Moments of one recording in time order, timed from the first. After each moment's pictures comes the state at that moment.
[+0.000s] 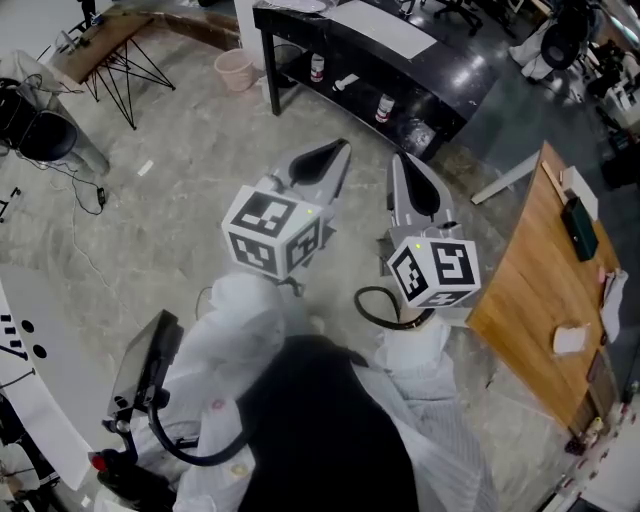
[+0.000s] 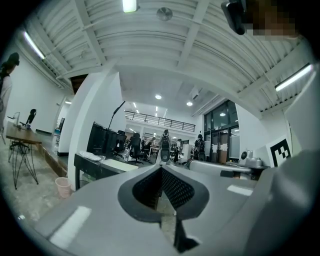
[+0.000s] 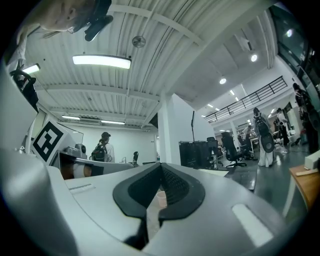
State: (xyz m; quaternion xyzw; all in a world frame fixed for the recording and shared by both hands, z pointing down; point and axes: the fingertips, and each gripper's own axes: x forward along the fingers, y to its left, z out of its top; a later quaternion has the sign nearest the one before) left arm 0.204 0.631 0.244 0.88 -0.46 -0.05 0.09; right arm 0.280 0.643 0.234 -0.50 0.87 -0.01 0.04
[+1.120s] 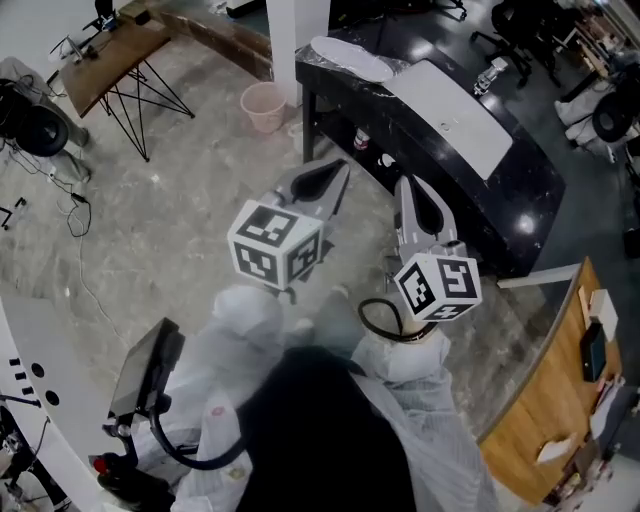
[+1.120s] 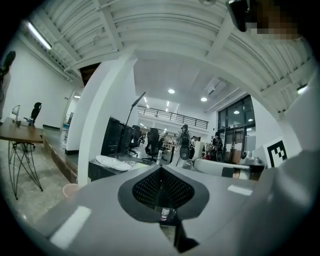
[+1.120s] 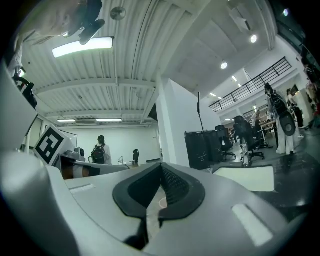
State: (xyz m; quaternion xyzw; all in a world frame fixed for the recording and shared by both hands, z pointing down) left arm 0.010 0.236 0.285 0.86 -0.50 -0.03 0.13; right arm 0.105 0.239 0.271 -0.47 0.88 -0.06 0.04
